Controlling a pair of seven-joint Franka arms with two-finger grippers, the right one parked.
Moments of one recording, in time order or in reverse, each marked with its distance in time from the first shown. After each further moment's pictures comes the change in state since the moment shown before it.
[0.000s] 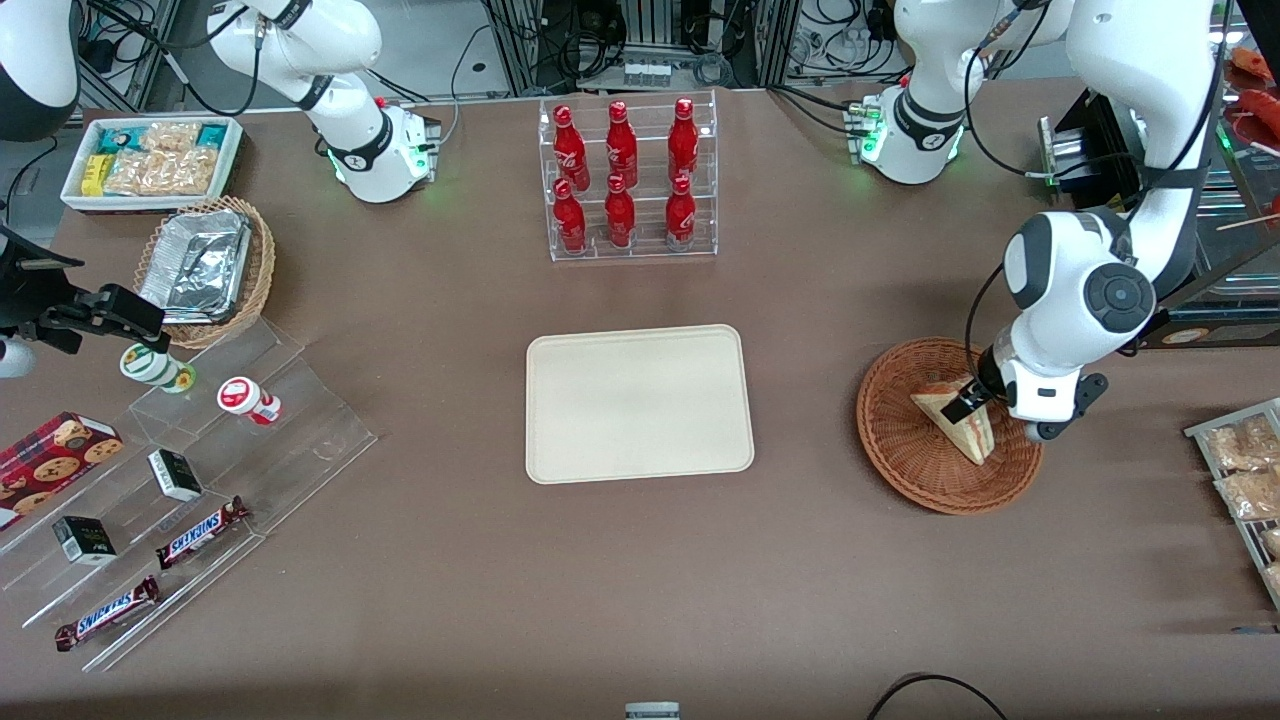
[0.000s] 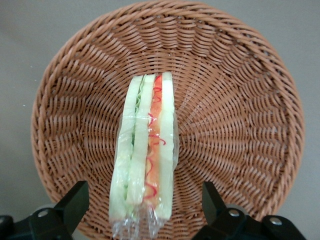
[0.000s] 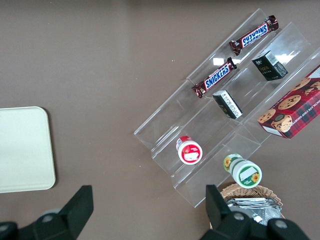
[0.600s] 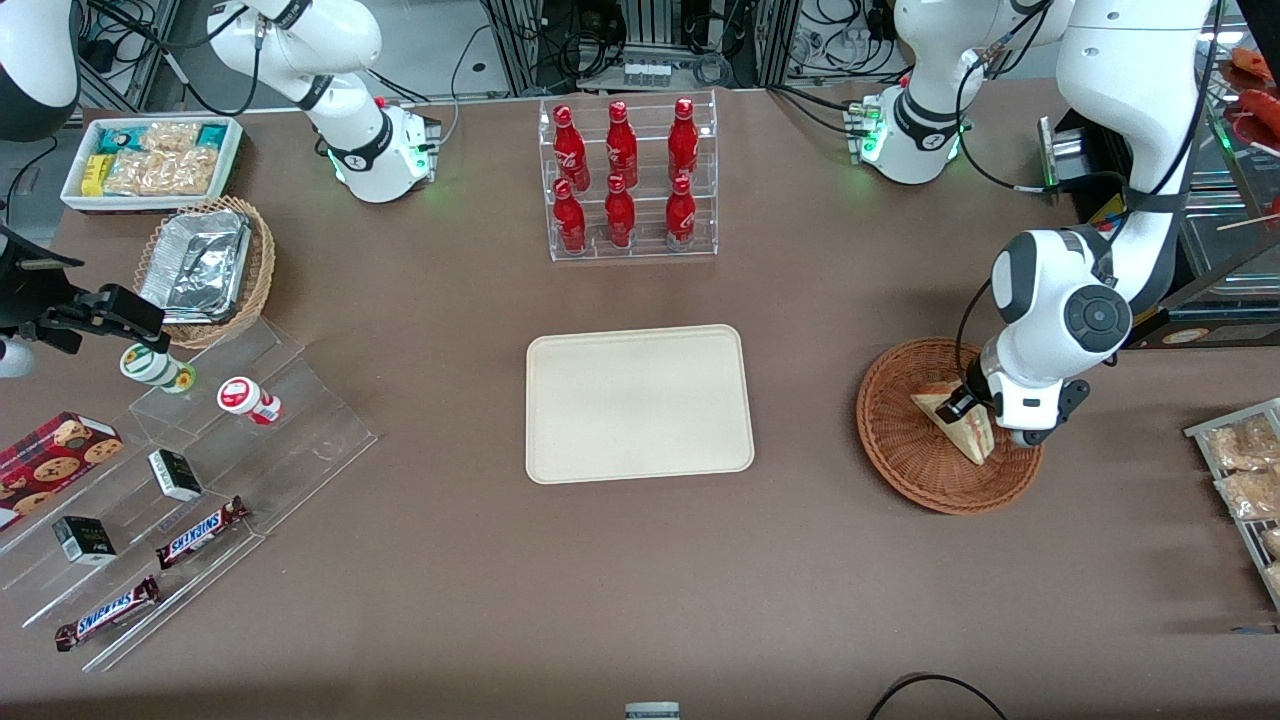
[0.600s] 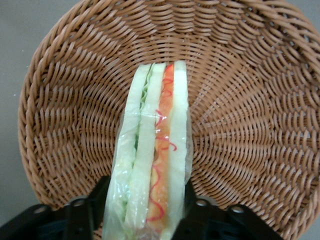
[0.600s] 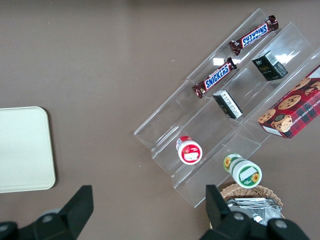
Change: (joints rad) arm 0.000 0.045 0.000 0.002 0.000 -0.006 -0.029
